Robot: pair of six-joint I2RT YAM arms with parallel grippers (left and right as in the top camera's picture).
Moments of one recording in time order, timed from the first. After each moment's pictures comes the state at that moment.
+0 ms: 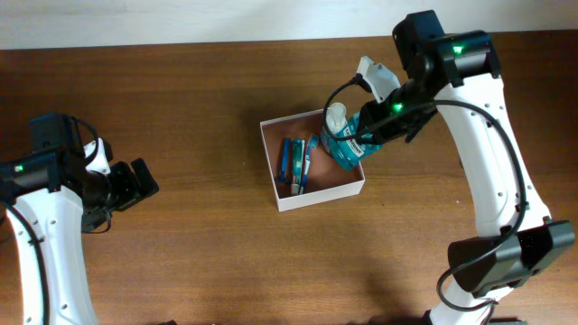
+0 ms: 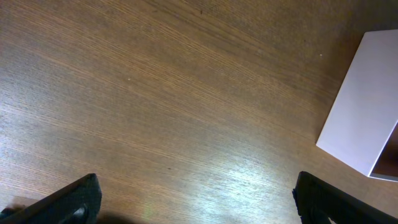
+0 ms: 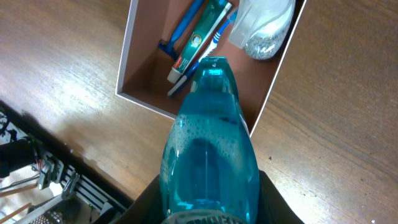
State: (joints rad) left arm 0.31 1.41 1.37 -1.34 0.16 -0.18; right arm 0.20 1.89 2.08 -1.61 -0.36 -0.24
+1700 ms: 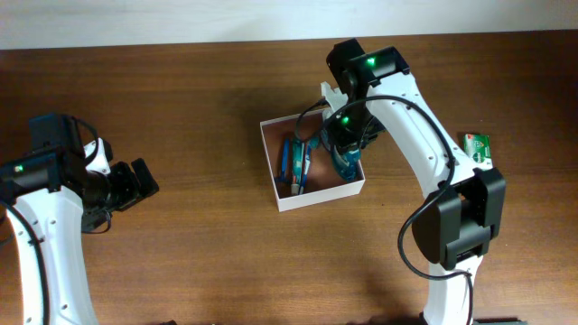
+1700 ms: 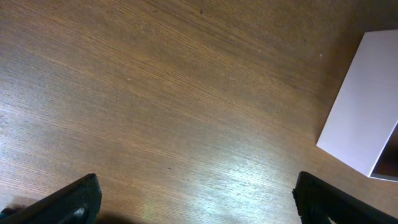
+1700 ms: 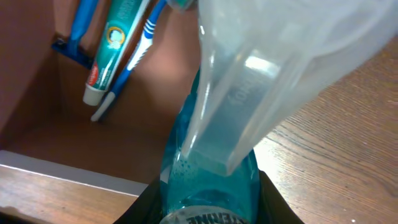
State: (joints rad) left arm 0.31 1.41 1.37 -1.34 0.16 -0.18; right arm 0.35 2.10 2.00 -1.45 -0.06 -0.07
